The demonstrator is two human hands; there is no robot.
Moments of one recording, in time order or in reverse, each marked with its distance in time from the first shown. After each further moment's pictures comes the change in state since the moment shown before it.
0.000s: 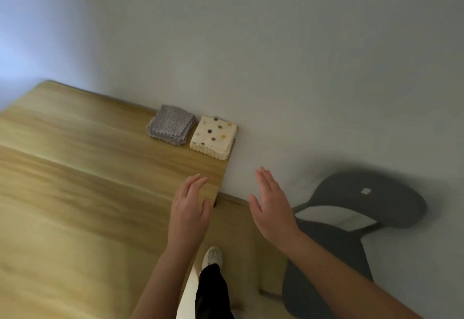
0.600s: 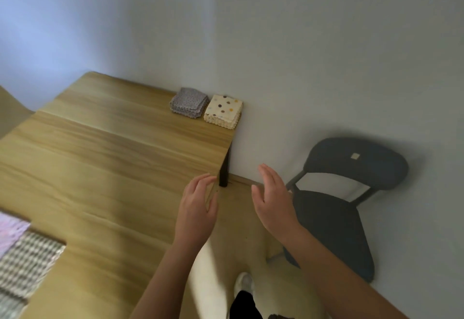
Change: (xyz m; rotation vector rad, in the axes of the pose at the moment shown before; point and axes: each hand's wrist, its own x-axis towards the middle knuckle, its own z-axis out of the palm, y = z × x) left_hand -0.166 0.066 -0.060 -0.013 0.033 0.033; right_hand -0.171 -0.026 -0.013 0.170 0.101 -0.014
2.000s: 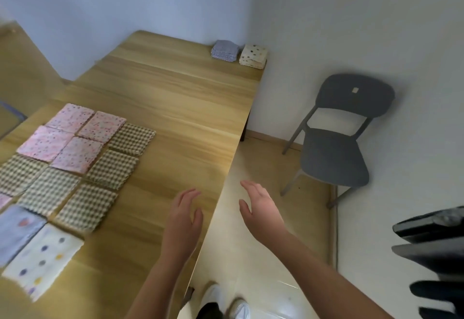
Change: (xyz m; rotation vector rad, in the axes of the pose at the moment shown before) left_hand -0.392 -0.093 -0.208 0.001 -0.027 -0.099; right_hand -0.393 -0.144 0.146 -0.054 -0.165 -0.014
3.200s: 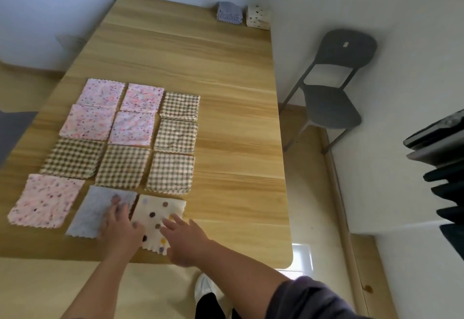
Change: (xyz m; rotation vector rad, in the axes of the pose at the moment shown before) left_hand -0.025 -0.367 -0.256 0.500 -0.373 -0.452; right_hand -0.027 -0.313 0.361 -0.292 -0.599 -0.067
